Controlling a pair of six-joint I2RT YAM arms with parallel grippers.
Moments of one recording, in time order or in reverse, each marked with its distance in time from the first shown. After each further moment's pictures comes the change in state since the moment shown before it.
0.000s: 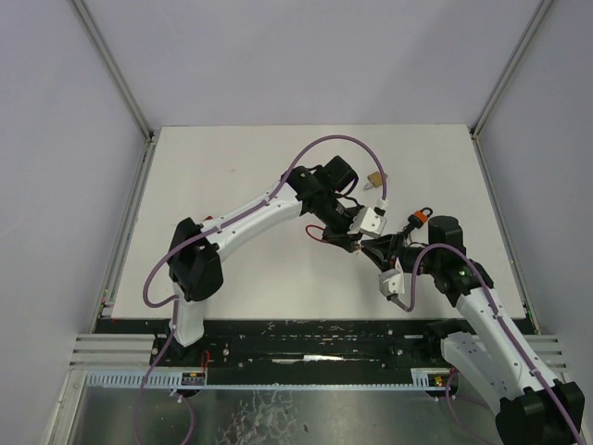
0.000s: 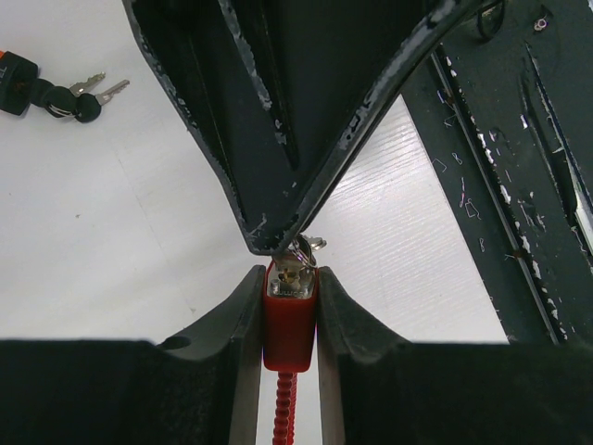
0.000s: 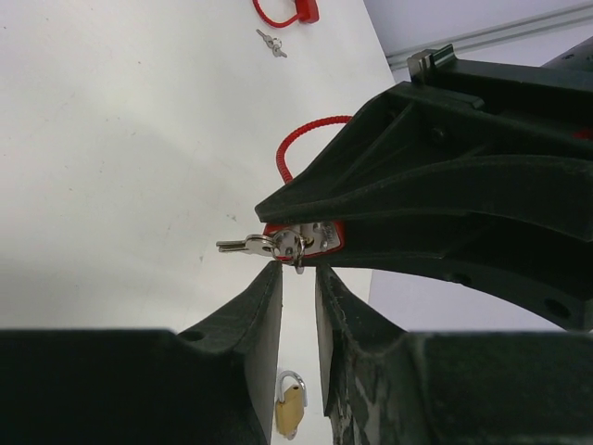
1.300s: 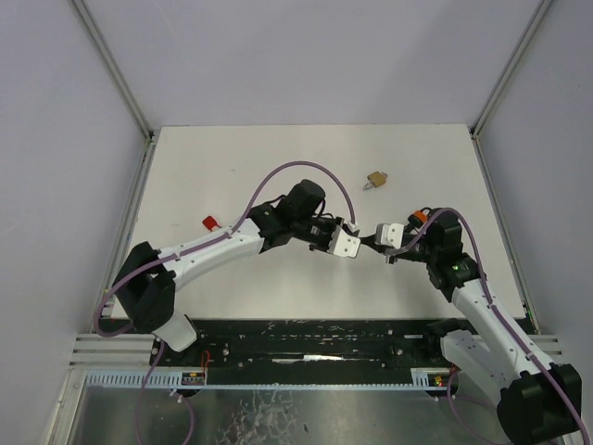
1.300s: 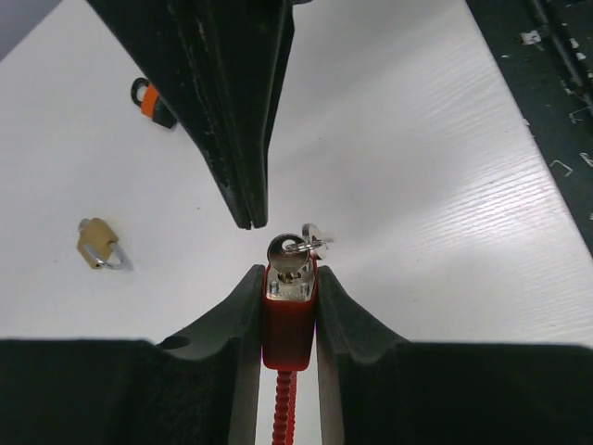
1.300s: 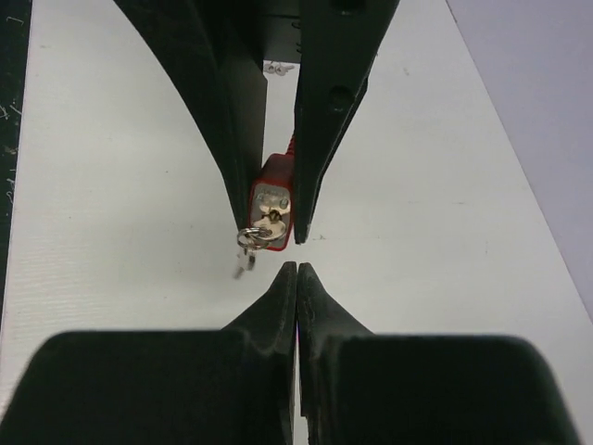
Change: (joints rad) left arm -0.019 -0.365 -0.608 0.652 -0.112 -0.008; right arm 0.020 0.084 -0.018 0.330 0.056 0.916
